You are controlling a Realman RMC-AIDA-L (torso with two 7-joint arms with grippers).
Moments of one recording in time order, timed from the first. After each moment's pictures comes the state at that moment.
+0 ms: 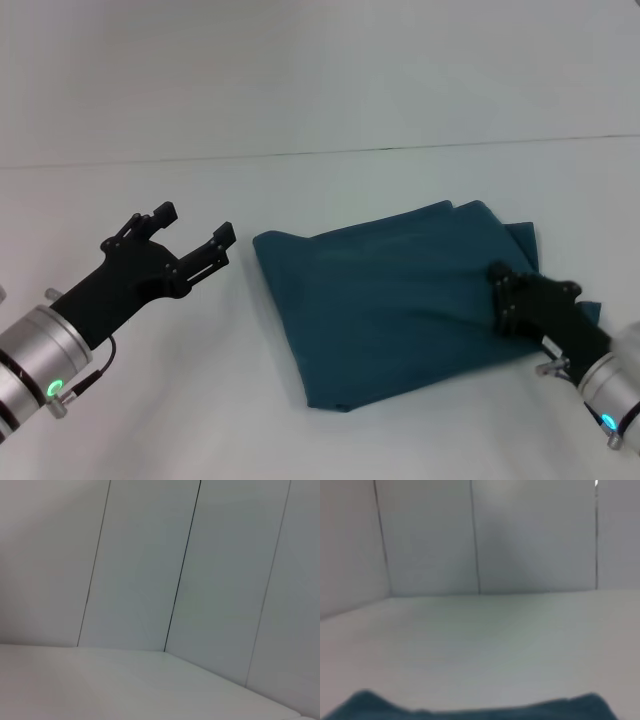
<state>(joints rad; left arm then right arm) -0.37 -2.16 -1.92 -0.48 -2.18 1.09 -0.93 0.48 2.10 -0.35 0.12 -1.35 -1.12 0.31</state>
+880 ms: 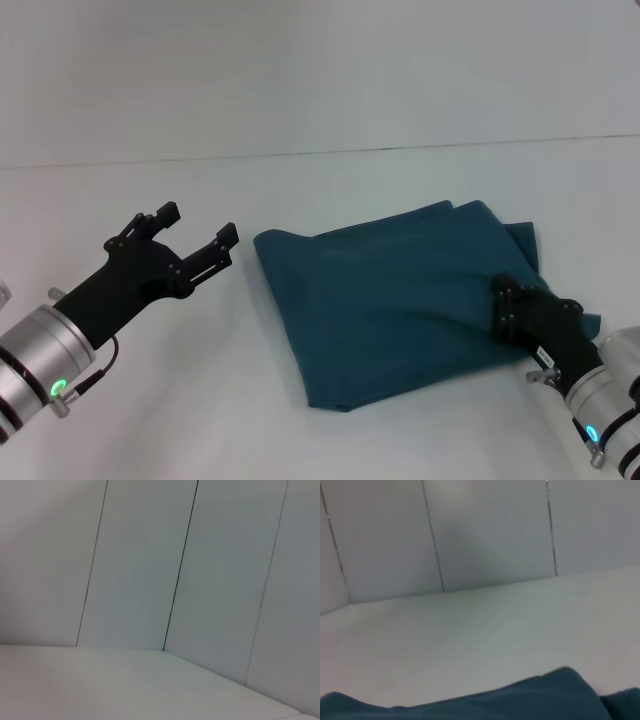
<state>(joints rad) -0.38 -2.16 -1.92 -0.48 -2.18 1.08 -0.91 0.47 2.11 -0.17 0.25 -1.35 -1.08 0.21</state>
